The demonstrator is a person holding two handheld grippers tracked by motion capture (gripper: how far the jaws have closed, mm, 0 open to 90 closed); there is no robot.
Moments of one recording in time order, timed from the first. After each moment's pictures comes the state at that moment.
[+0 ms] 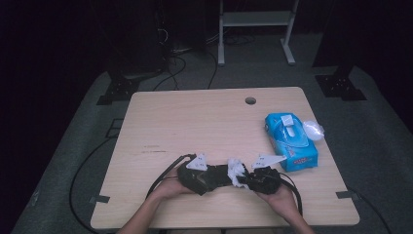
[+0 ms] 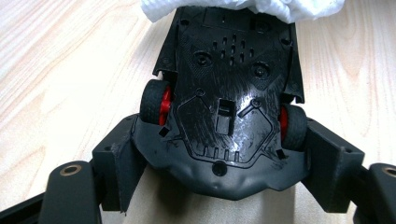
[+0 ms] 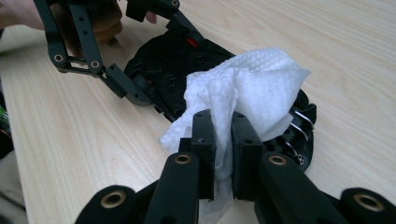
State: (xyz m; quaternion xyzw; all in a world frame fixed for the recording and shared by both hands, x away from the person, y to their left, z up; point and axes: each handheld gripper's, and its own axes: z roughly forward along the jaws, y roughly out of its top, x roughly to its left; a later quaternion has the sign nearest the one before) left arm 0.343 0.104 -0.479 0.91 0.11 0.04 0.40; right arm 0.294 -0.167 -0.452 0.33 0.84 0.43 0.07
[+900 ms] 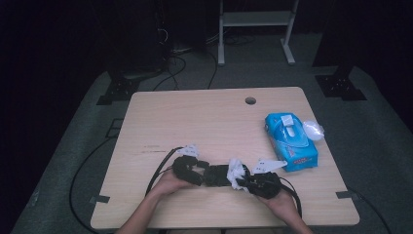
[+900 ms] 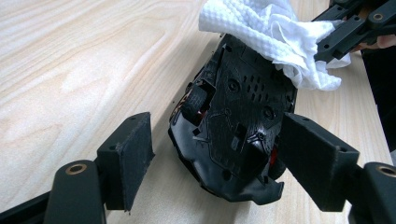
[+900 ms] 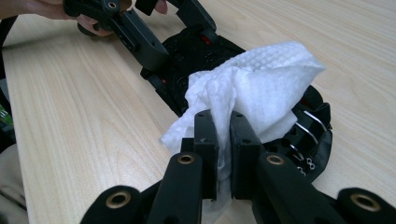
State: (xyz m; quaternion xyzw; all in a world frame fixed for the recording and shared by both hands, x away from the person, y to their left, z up) left arm 0.362 0.120 -0.475 0.86 0.22 -0.05 0.45; right arm 0.285 -0.167 -0.458 0.31 0.84 0.44 0.09
